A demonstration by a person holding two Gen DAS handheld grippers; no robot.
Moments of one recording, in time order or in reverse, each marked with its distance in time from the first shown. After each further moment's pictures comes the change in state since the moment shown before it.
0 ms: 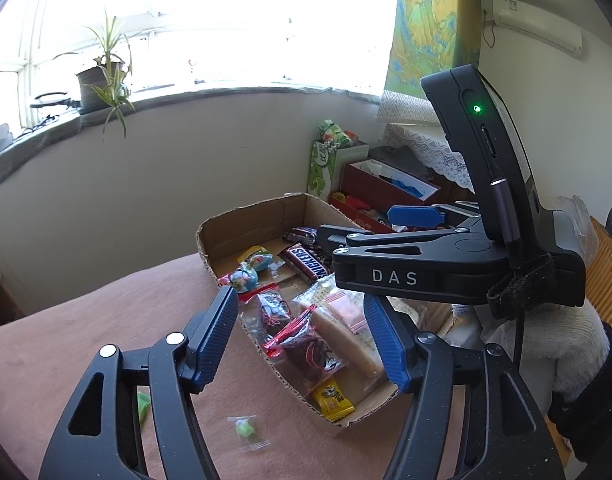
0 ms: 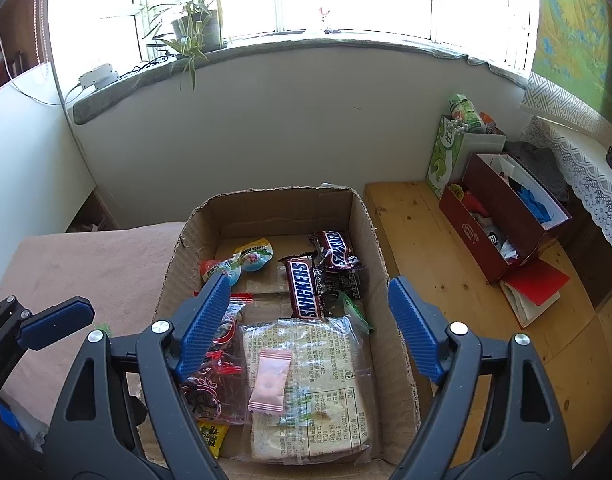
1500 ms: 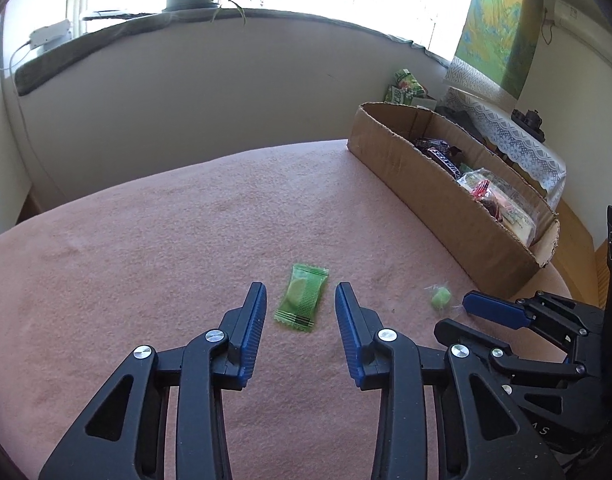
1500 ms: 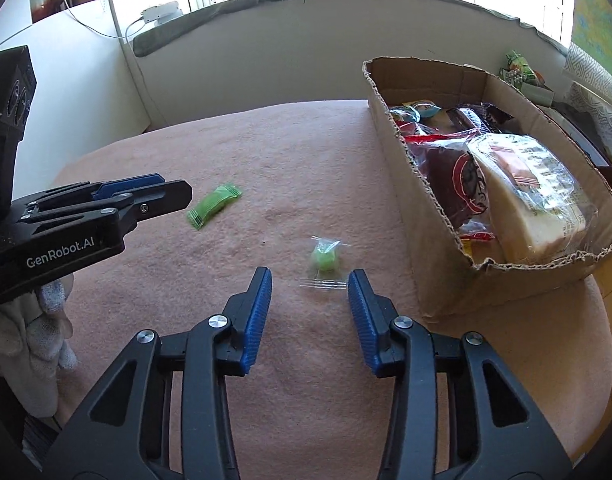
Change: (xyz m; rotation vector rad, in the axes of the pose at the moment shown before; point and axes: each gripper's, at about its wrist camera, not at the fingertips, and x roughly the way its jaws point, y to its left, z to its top) left arm -0.009 0.146 -0.091 -0.132 0.188 0.063; right arm 0.003 0.146 -0.131 -0.013 0.113 0.105
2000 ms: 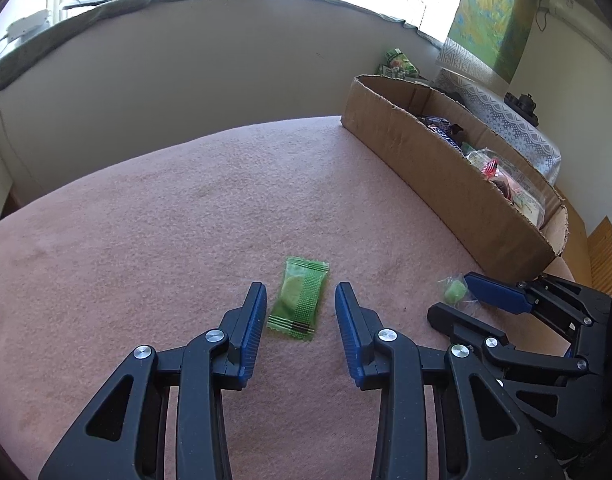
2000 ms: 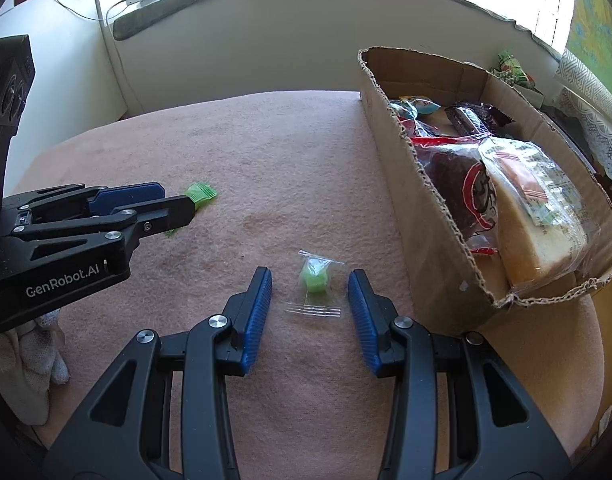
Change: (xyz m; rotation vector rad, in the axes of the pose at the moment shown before) left arm 0.026 0.003 0.003 0.030 0.069 -0.045; right arm 0.020 0.008 0.010 -0.021 0.034 -0.092
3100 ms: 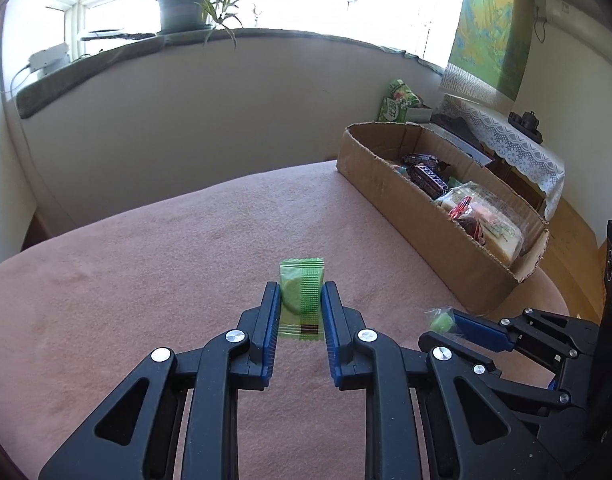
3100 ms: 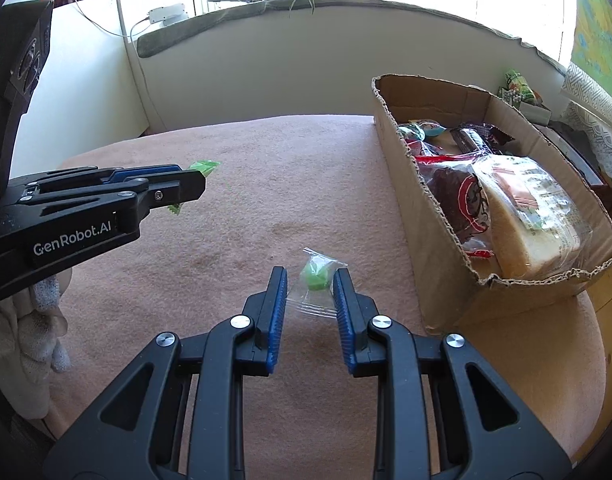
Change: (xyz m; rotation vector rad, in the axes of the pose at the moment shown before) left arm -0.043 -0.024 0.010 0.004 -0.123 0.068; right arm -0.032 0.001 -0.011 -0.021 -0.096 0.089
